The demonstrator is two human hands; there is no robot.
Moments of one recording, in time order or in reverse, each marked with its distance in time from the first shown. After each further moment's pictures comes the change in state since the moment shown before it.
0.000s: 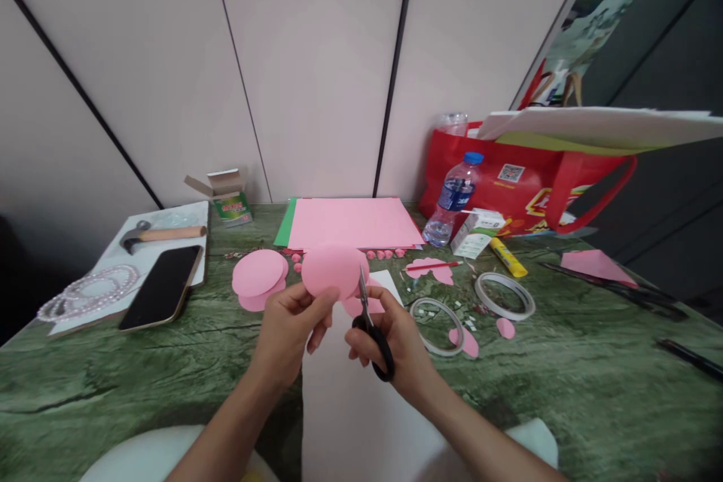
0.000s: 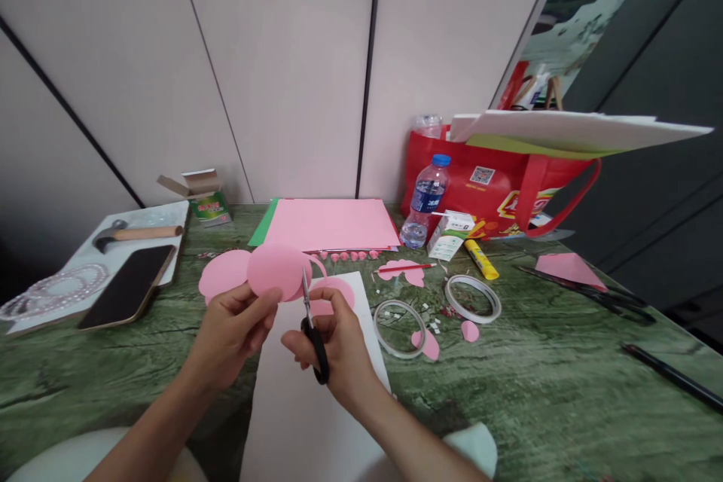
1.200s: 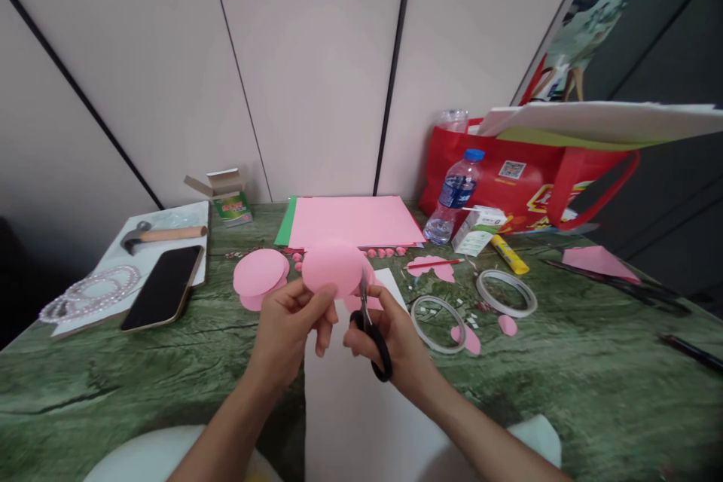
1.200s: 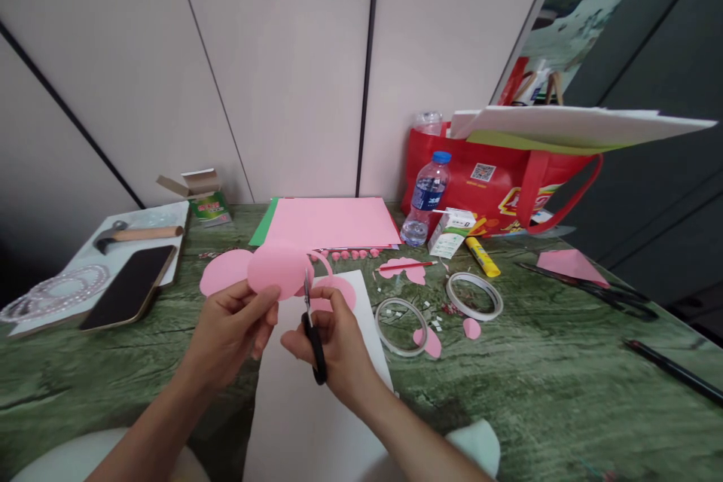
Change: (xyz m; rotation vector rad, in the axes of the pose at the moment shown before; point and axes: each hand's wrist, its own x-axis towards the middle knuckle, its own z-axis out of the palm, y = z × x) left_hand -0.001 0.002 -0.001 -0.109 -0.078 0.032; right_hand 0.003 0.011 -0.002 0.103 -0.083 -0.048
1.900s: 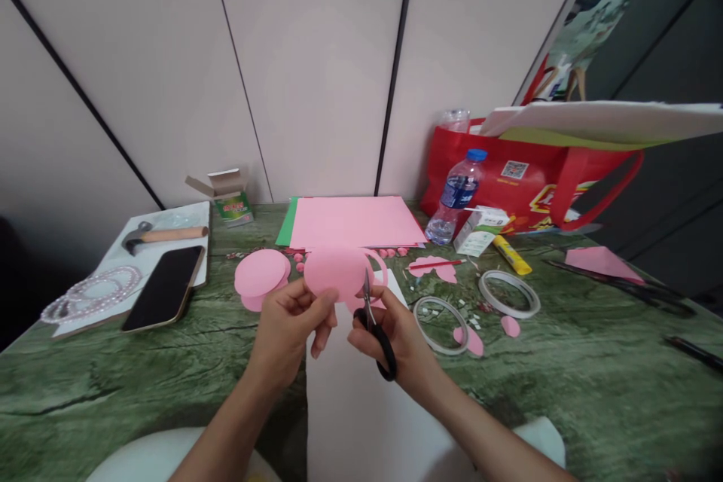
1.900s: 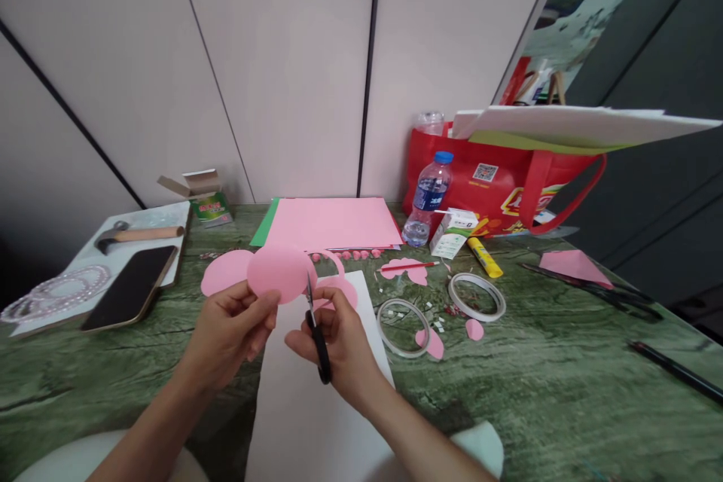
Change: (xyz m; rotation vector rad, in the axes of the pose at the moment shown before) left_hand 0.000 0.002 -0.002 0.046 0.024 0.002; right_hand 0.003 0.002 -0.003 0.044 -0.054 -0.061
